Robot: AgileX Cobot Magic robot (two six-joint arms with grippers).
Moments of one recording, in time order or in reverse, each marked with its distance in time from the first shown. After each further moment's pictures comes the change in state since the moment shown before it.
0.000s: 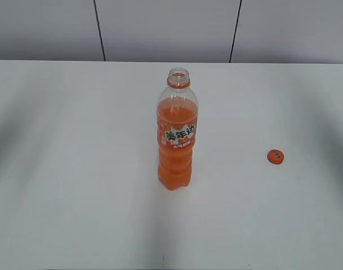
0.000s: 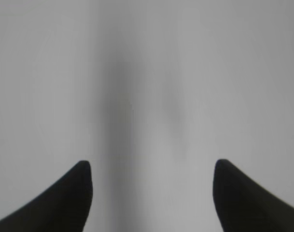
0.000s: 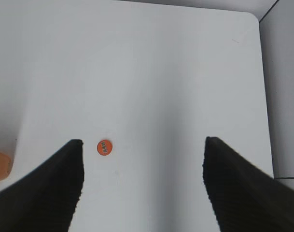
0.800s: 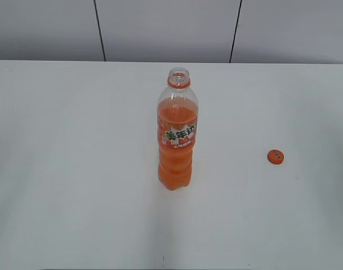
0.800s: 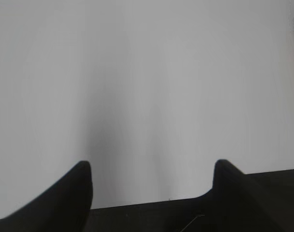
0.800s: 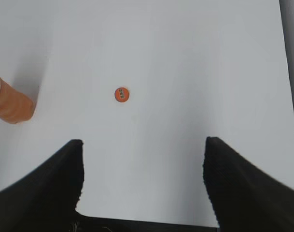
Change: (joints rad) left arm 0.000 -0.802 0.581 -0.064 -0.065 0.001; right arm 0.000 -0.427 0.385 0.071 0.001 0.000
